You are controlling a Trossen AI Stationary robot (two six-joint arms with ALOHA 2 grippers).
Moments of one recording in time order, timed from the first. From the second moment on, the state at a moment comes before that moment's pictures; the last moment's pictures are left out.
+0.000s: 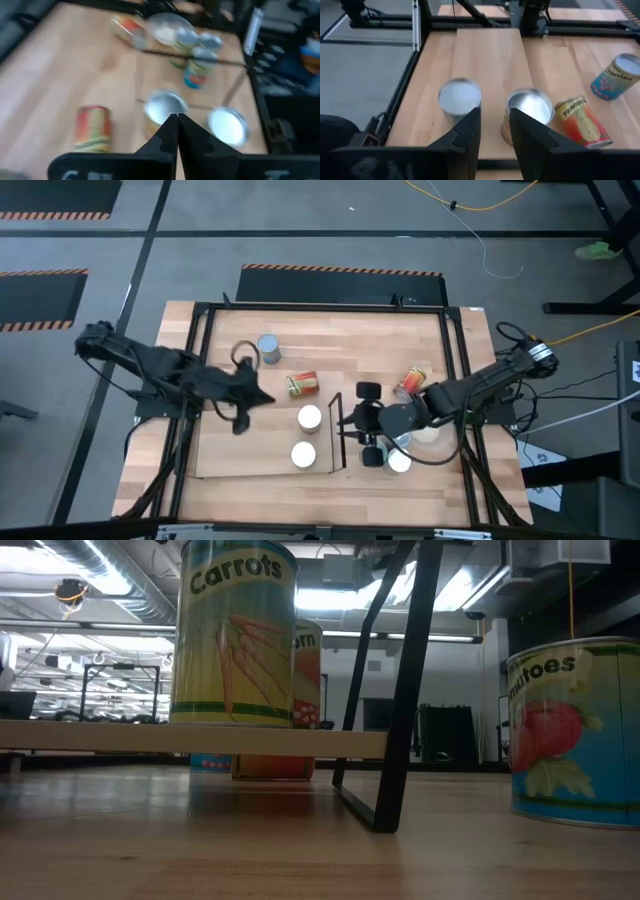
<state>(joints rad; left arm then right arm) -0.37 1.05 1.08 -0.60 -0.30 -0.40 0.45 1.47 1.25 -0.37 0.32 0.23</state>
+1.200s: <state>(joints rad) -0.64 1.63 1.08 -0.29 -0.22 -0.75 0.48 1.44 1.20 -0.40 0.30 0.21</state>
